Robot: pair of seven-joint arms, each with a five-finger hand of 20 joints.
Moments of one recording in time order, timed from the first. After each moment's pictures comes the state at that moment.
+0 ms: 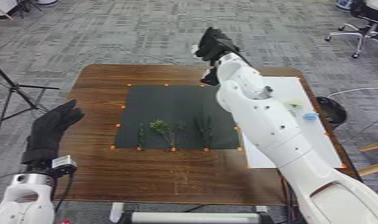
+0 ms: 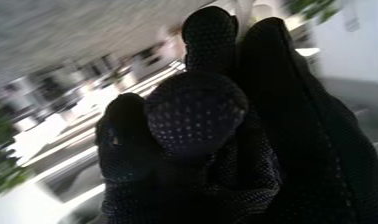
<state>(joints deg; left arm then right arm) 117.9 -65.6 -105.5 -104.6 60.9 -1.3 17.1 -50.2 -79.8 51.9 -73.8 -125.3 3.1 20.8</state>
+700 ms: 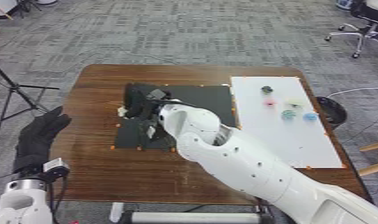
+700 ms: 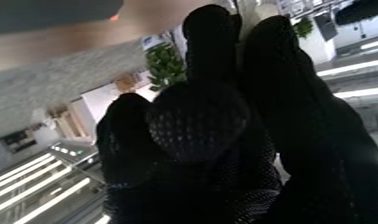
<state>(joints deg) 118.9 -66.0 -106.3 -102.9 56.4 3.6 17.6 -53.0 -77.7 29.9 -88.1 -116.9 -4.2 15.0</state>
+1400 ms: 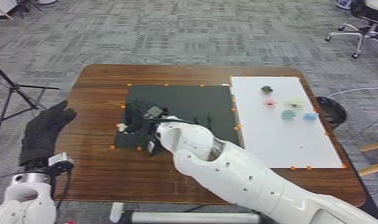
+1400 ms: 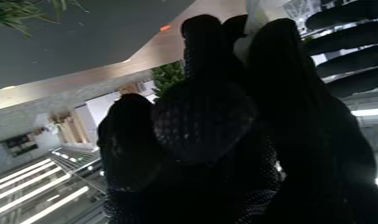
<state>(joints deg) 116.2 -65.4 -104.6 -102.1 56.5 2.4 17.6 -56.0 -78.8 27.4 -85.0 -121.8 -2.5 14.9</state>
